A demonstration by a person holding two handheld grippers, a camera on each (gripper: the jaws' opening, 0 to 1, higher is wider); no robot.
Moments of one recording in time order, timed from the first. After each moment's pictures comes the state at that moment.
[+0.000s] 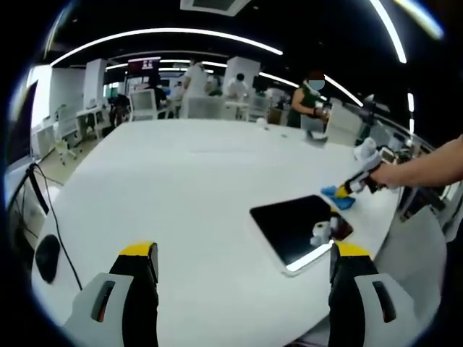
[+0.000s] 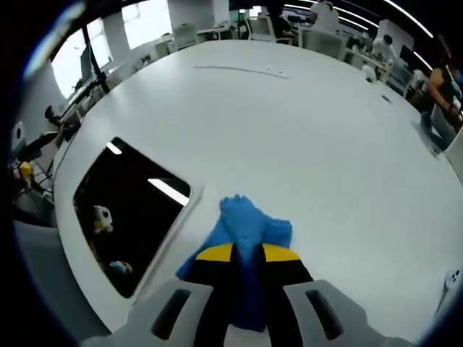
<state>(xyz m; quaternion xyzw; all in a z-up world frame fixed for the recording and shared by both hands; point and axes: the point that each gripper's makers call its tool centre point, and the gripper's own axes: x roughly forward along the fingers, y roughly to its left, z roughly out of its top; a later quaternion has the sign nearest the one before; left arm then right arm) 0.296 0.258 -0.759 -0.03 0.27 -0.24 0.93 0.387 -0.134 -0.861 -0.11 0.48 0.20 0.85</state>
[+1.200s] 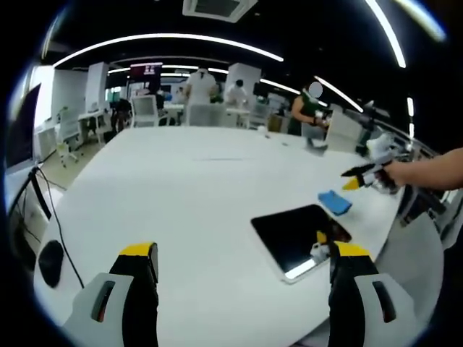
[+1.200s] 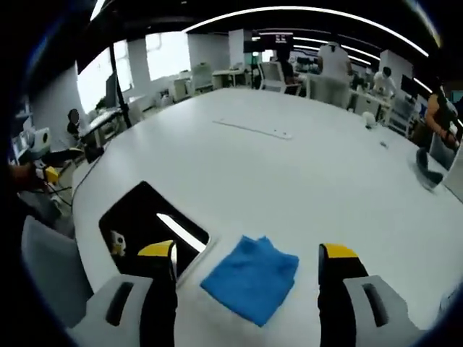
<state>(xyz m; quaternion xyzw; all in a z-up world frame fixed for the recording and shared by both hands) 0.299 0.259 -0.741 -0.03 0.25 -0.24 0.94 0.394 -0.136 -0.773 -0.09 0.34 0.25 0.90</state>
